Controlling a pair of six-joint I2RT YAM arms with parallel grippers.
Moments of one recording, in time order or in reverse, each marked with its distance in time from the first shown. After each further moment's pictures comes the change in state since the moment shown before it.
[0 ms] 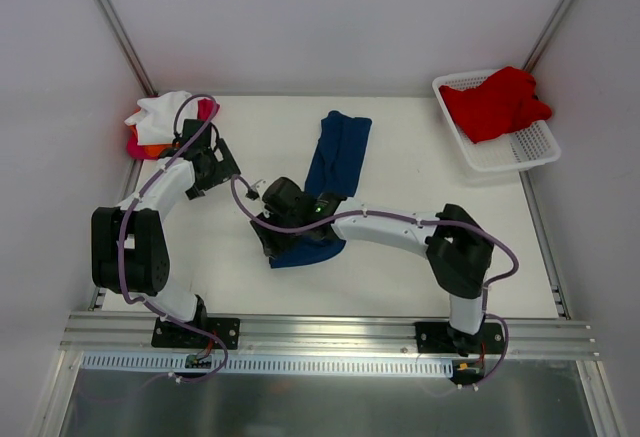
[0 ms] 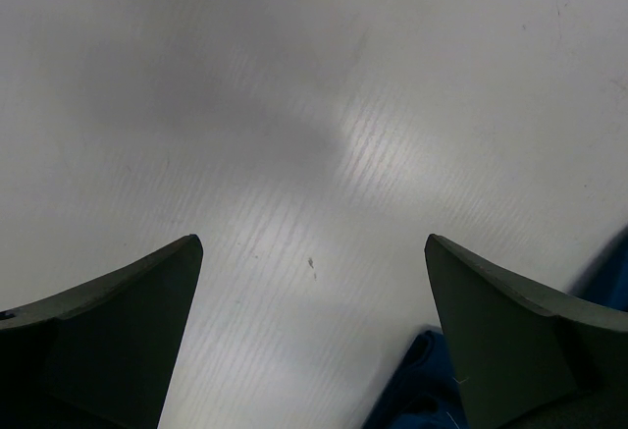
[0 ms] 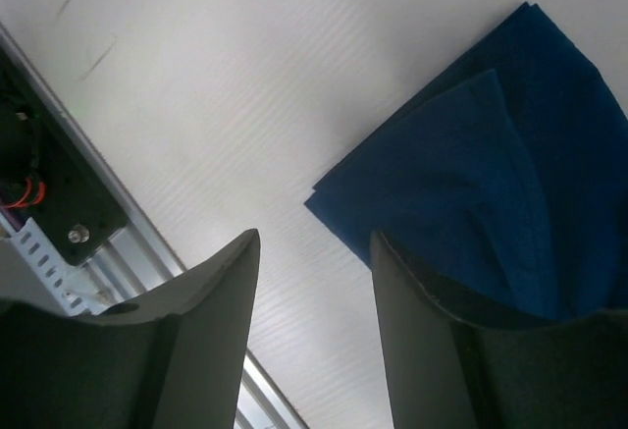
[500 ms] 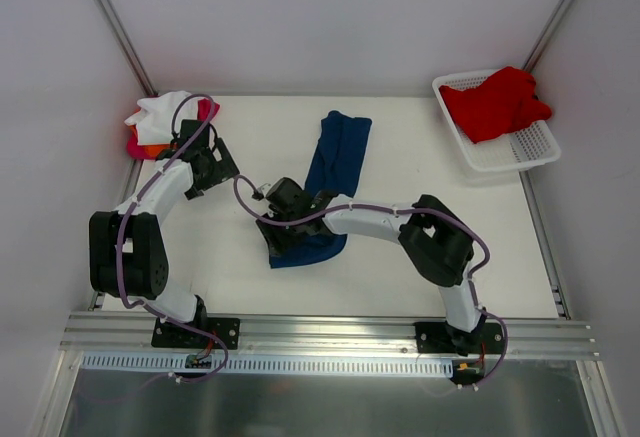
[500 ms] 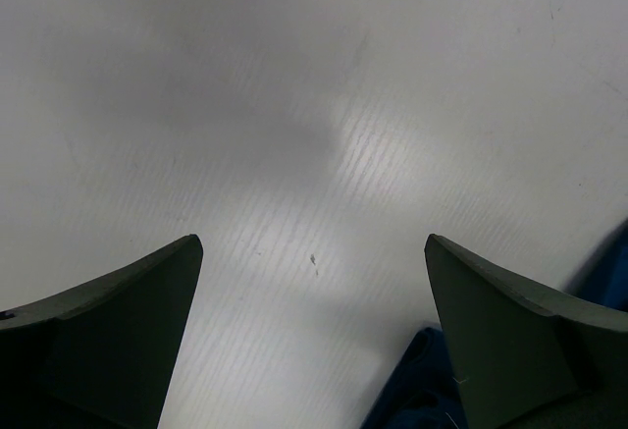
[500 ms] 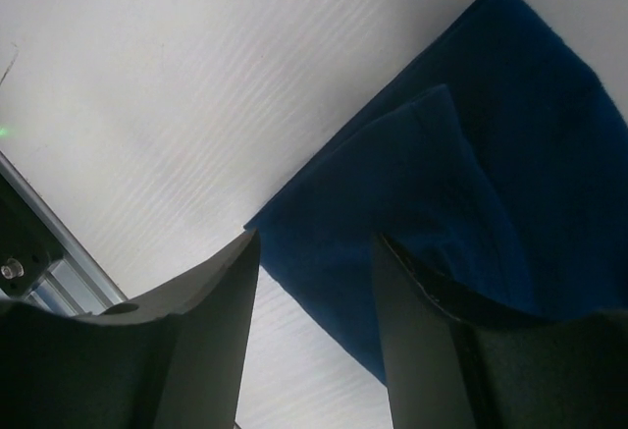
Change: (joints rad) left arm 0.006 -0.024 -0.009 0.000 -0.001 0.002; right arm -0.068 0.129 -0.004 0.047 -0.057 -0.006
